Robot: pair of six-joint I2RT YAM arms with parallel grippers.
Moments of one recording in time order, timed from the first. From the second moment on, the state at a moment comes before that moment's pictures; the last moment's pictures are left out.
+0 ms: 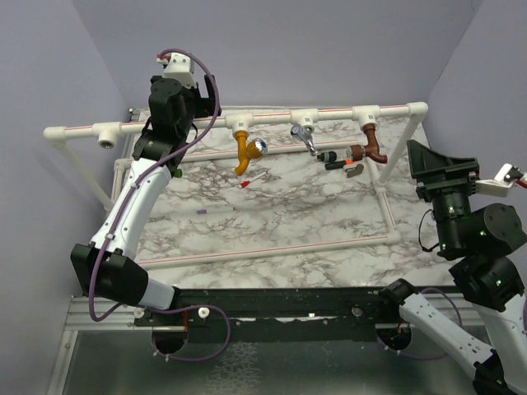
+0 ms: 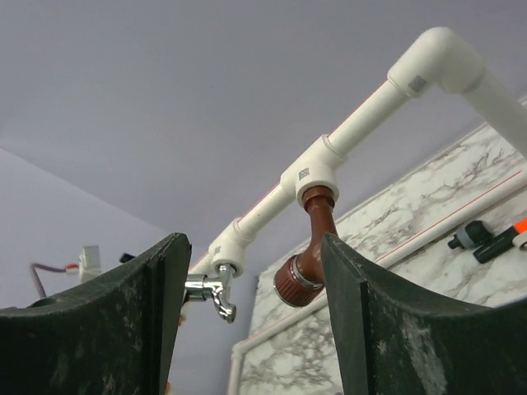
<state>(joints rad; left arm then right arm) -0.26 1.43 1.49 -0.16 -0.15 -0.10 0.53 0.56 1.11 -0.34 0.54 0.88</state>
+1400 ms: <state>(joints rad) -0.26 1.43 1.49 -0.16 -0.15 -0.10 0.53 0.58 0.91 -0.37 0.11 -1.20</state>
